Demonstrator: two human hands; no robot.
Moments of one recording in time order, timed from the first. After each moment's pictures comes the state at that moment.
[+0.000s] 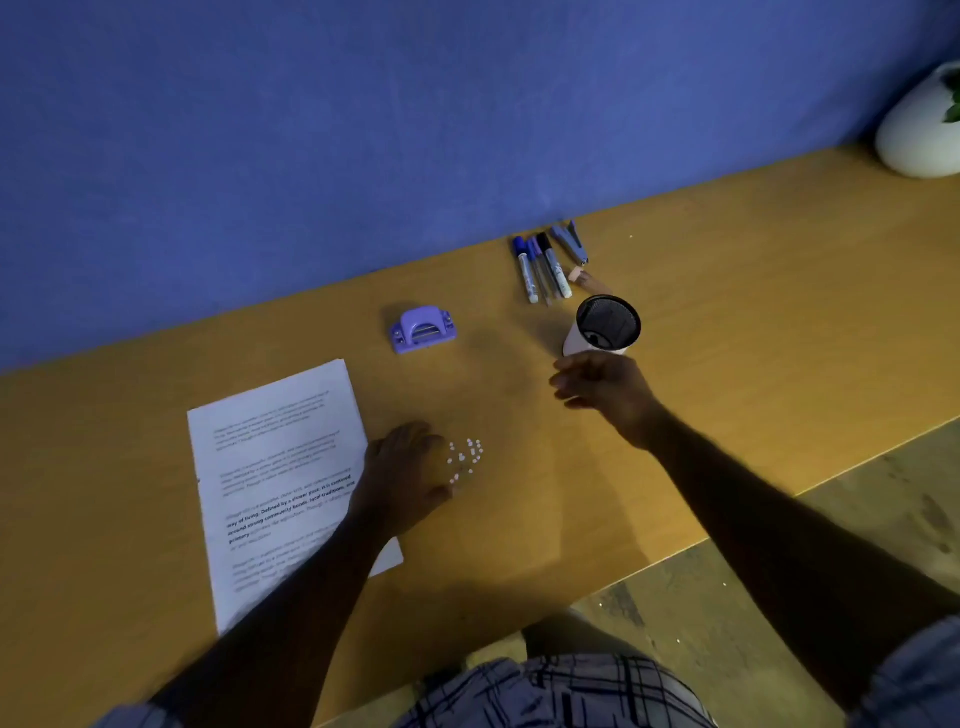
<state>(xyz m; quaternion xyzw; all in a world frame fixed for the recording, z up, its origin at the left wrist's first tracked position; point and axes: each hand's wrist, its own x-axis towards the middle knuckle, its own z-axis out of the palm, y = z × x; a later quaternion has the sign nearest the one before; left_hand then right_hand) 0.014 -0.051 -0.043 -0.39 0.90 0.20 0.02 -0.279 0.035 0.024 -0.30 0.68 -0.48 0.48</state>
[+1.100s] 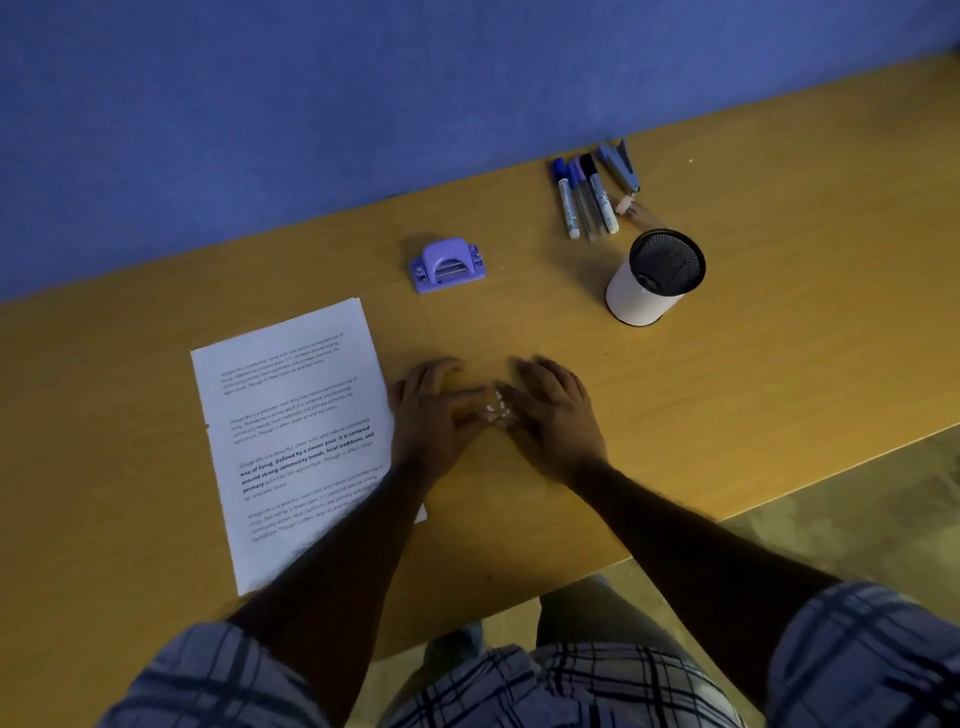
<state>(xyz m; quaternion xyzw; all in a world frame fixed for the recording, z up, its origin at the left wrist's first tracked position) 0.001 -0.054 -0.079 -0.42 0.87 0.21 -0.12 -0.174 0.048 -0.091 -0.64 0.74 -0.16 0.11</state>
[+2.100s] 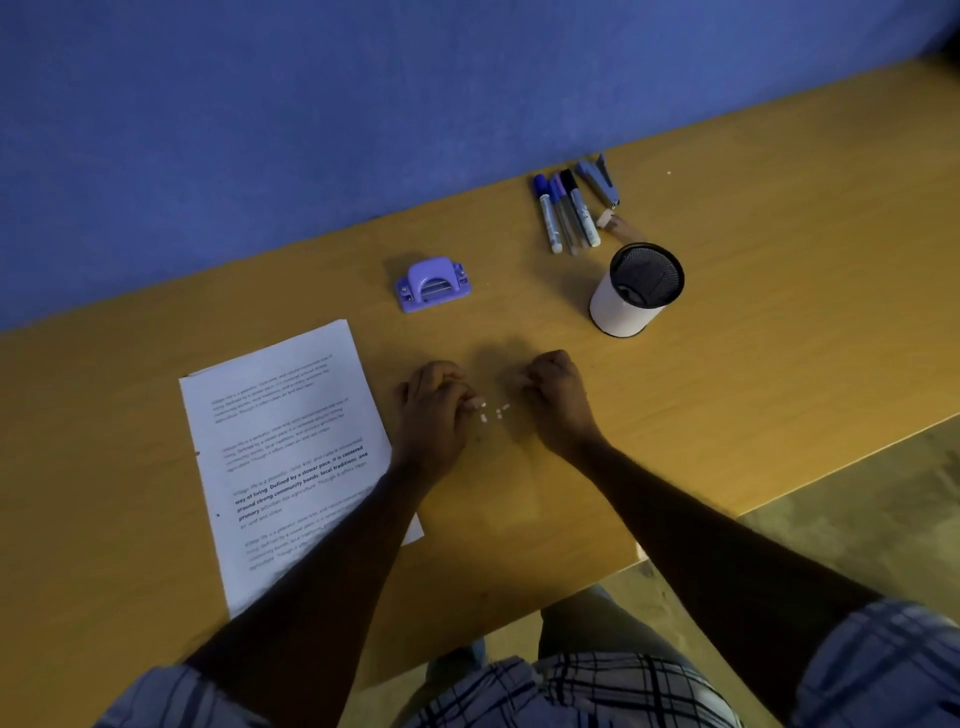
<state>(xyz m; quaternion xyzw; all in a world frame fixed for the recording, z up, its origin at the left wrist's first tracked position) -0.021 -0.061 -0.059 -0.40 0.87 0.23 -0.16 -0.191 0.018 -0.051 -0.50 0.78 -0.30 0.22</state>
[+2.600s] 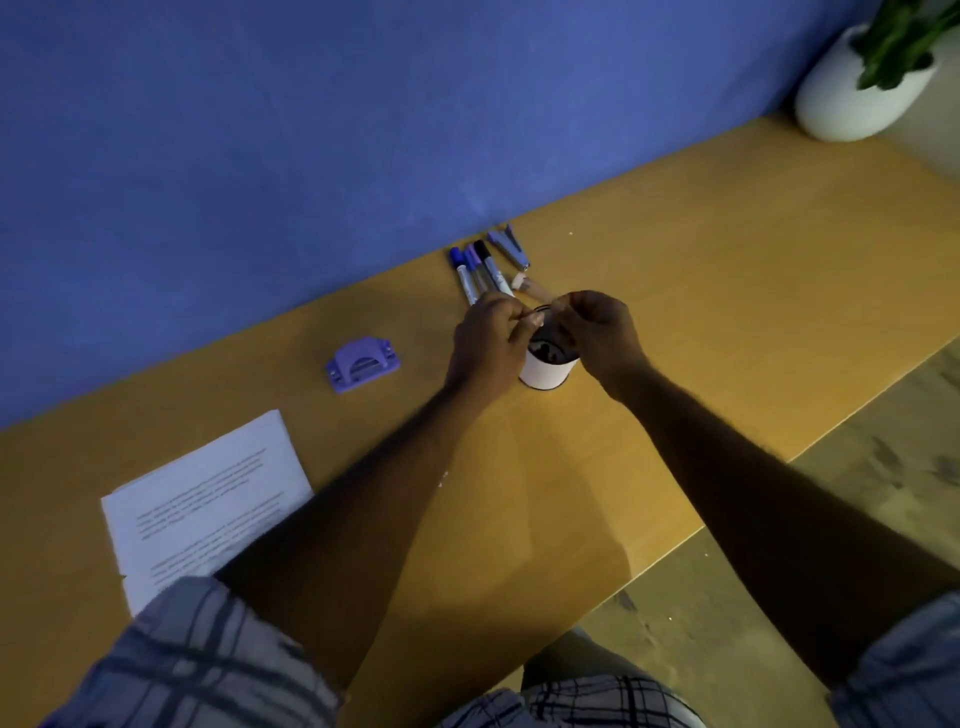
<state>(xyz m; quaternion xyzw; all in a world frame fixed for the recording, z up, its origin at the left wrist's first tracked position) -0.213 -0.097 0.047 -0.32 0.84 0.37 -0.23 -0.325 -0.002 0.064 -0.28 0.76 -0.52 0.26</state>
